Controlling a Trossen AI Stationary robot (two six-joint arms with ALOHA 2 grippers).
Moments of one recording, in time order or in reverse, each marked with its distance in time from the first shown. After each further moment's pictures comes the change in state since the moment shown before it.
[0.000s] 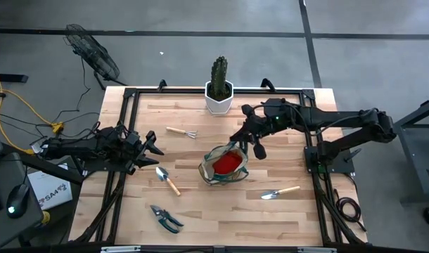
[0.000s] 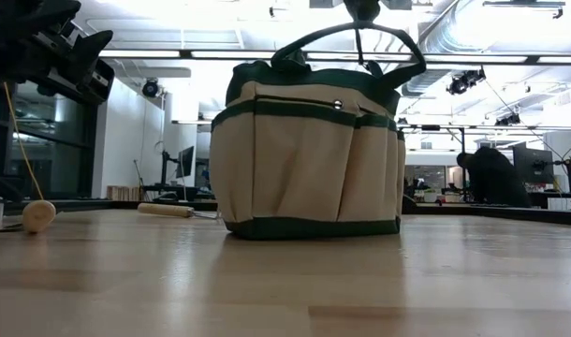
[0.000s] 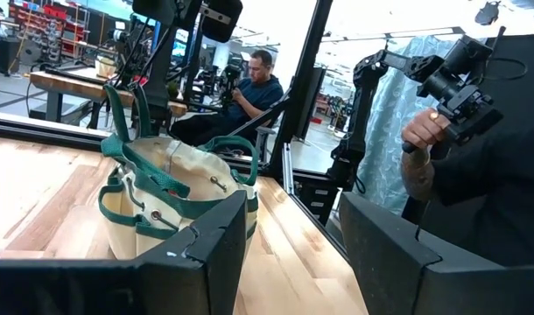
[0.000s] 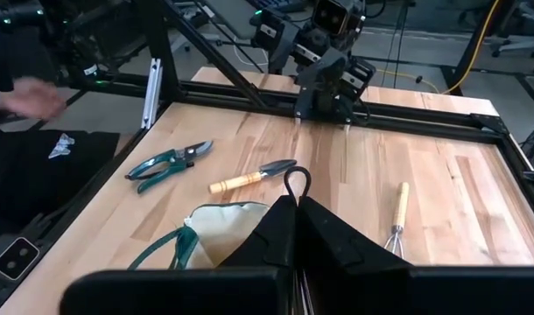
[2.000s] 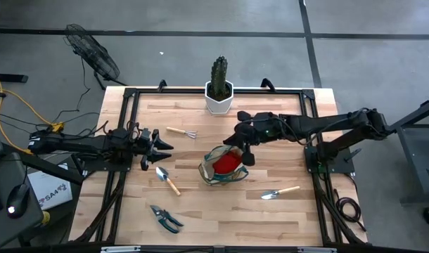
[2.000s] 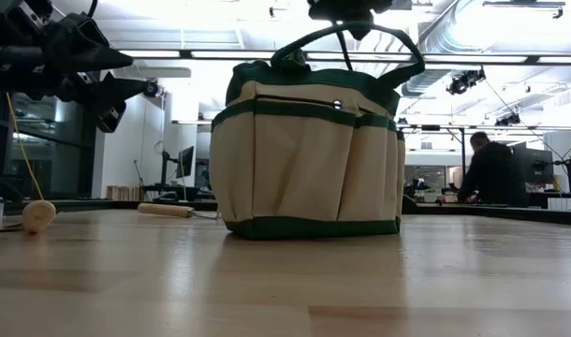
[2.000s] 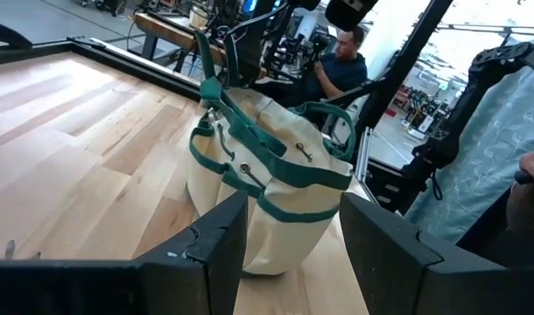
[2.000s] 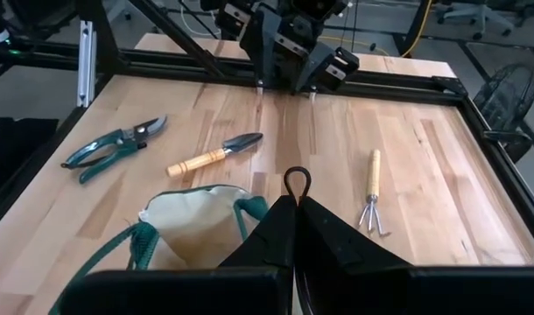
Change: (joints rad) left arm 0.000 0.325 0.000 0.150 -0.212 -0.103; right arm 0.111 0.095 0.001 0.027 0.261 0.052
